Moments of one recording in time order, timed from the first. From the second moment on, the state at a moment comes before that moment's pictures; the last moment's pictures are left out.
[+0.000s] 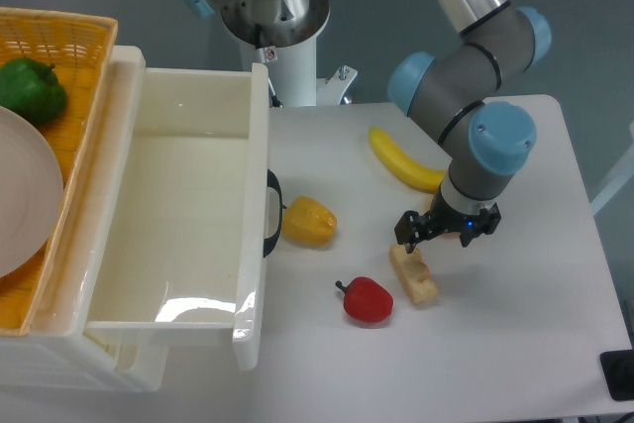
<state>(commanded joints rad) 2.66 -2.10 -1.56 -1.08 1.47 0.51</state>
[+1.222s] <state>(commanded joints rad) 2.64 -2.14 -1.56 -1.07 1.47 0.50</state>
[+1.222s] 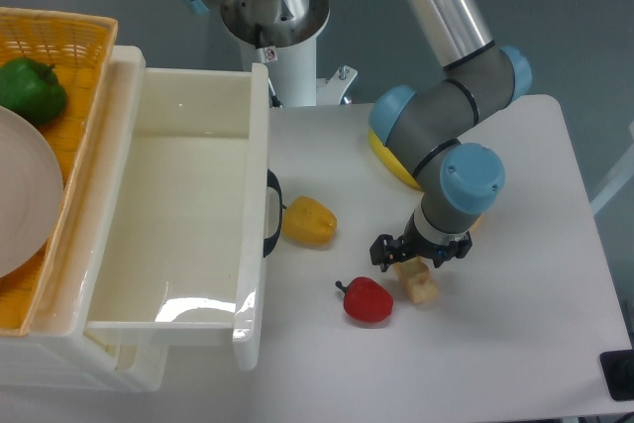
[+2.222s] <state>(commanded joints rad) 2.65 -2.04 -1.56 -1.08 1.47 0.68</state>
